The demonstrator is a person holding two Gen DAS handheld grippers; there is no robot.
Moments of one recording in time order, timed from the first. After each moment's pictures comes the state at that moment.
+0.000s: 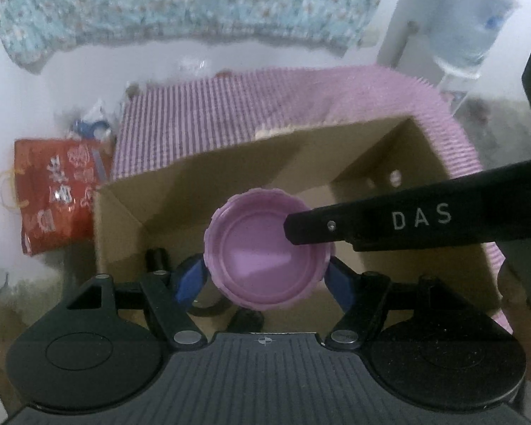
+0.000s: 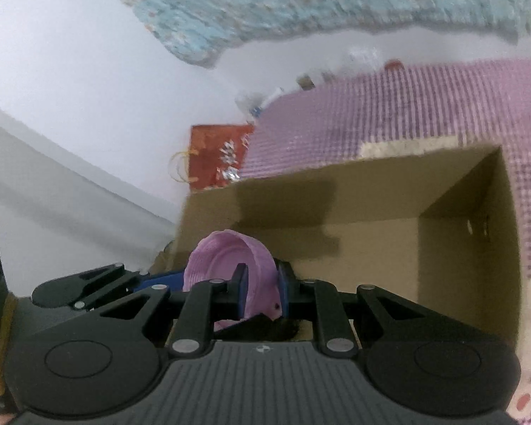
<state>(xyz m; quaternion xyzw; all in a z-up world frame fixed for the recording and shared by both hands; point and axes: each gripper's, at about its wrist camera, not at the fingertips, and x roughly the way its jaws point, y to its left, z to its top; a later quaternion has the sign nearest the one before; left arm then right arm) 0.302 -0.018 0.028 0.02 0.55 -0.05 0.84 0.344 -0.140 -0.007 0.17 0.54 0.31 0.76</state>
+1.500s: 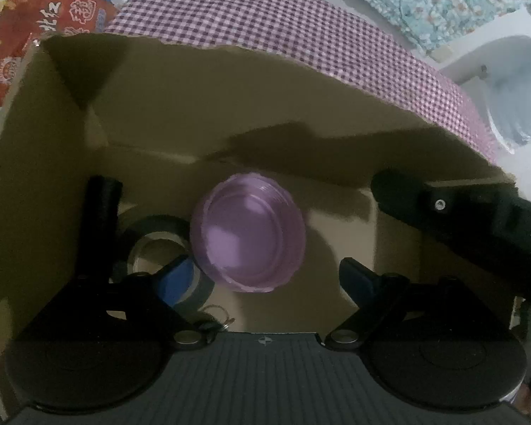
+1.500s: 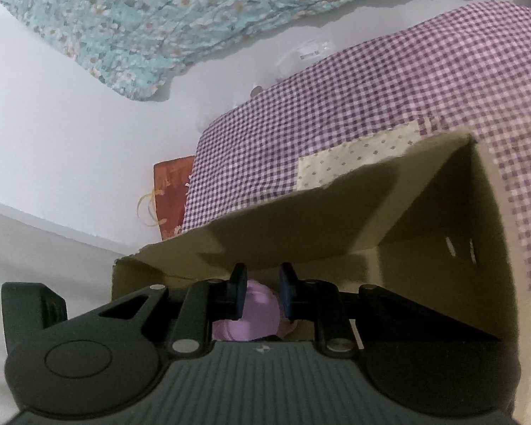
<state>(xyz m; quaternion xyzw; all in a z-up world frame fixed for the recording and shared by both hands) 0.351 0.027 -0.051 -0.22 0.62 0.00 0.75 0.396 -0.172 -0.068 0.25 0.54 0.25 0.76</state>
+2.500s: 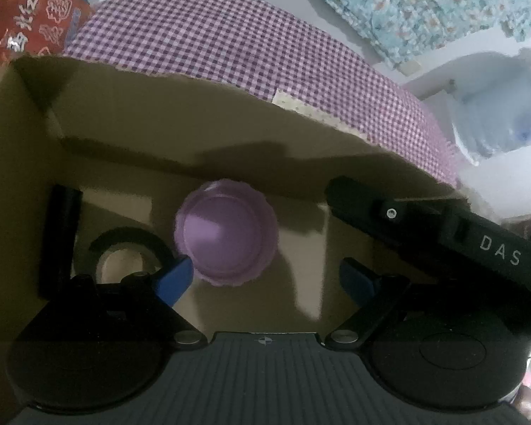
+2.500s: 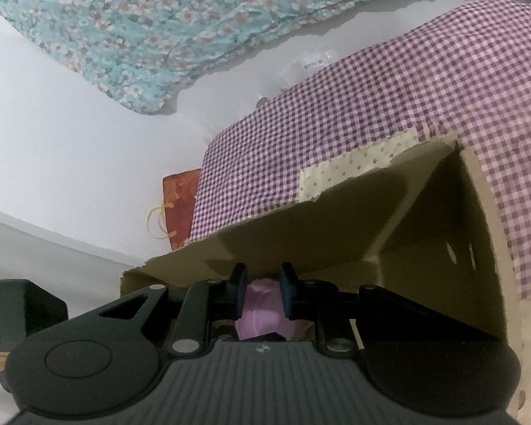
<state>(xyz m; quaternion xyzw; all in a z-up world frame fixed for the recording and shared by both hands) 0.357 0.024 -0.044 -0.27 0.59 -0.03 0.76 0.397 -0.181 -0.068 0.28 0.53 0.26 0.76</state>
